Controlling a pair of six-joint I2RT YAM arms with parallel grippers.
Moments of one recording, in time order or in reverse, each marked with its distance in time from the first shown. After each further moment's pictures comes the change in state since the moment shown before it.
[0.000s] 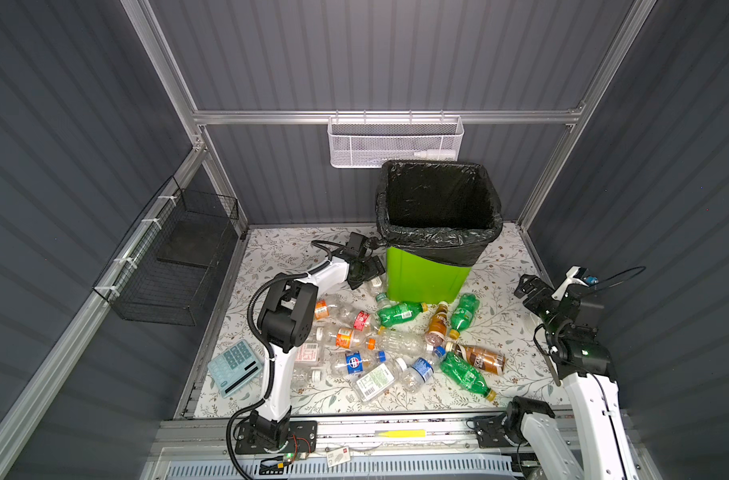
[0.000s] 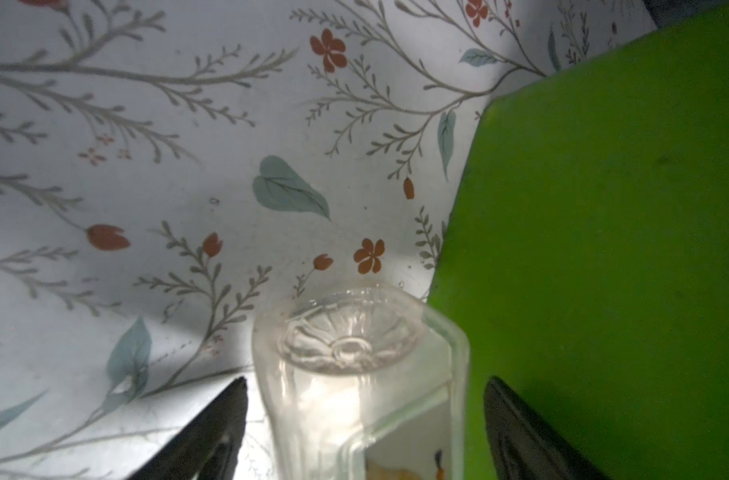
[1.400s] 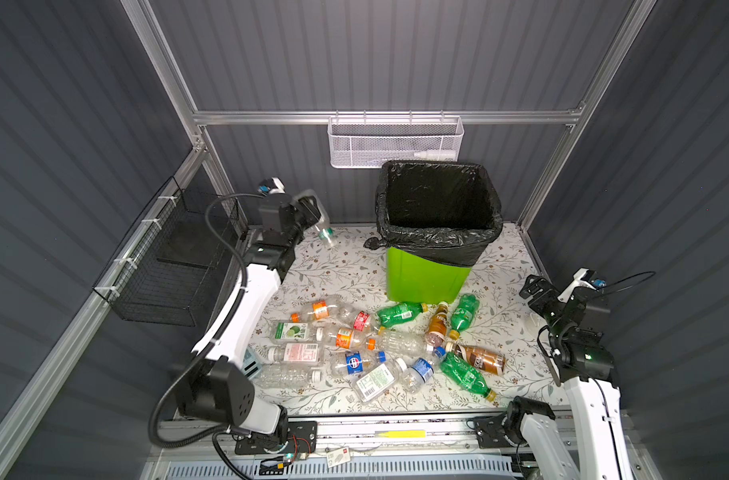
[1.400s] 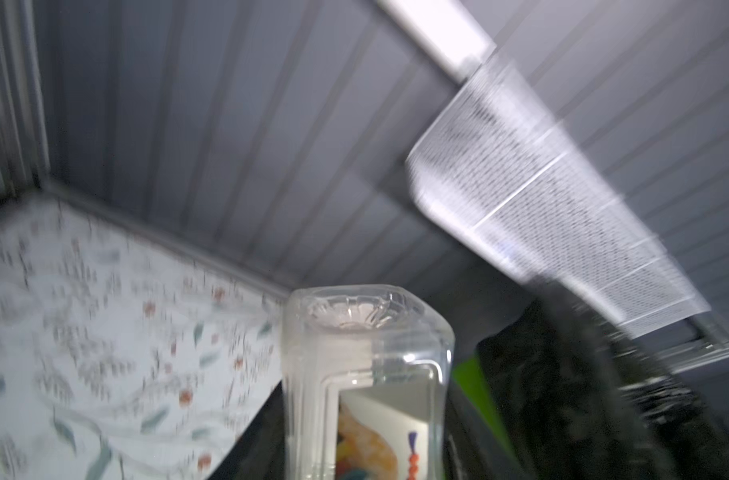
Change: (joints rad) left arm 0.245 -0.723 -0.101 0.264 -0.275 0.219; right arm -0.043 -0.027 0.012 -0.007 -0.005 0.000
